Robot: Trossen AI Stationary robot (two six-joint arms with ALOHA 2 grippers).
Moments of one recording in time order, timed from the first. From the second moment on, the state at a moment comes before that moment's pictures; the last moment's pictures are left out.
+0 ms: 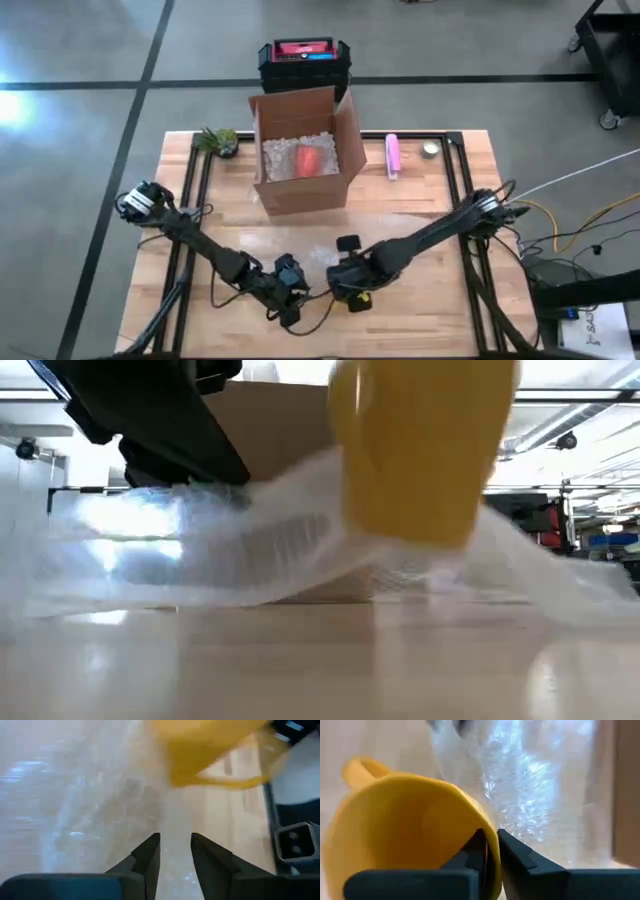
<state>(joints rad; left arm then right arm) -0.58 1.70 0.95 0.01 -0.40 -0.74 0.45 1.96 1.69 -0.95 0.23 0.21</state>
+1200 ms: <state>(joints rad) -0.60 1.74 0.93 0.04 -0.07 -0.88 0.22 2.04 1.65 -0.93 0.20 0.16</state>
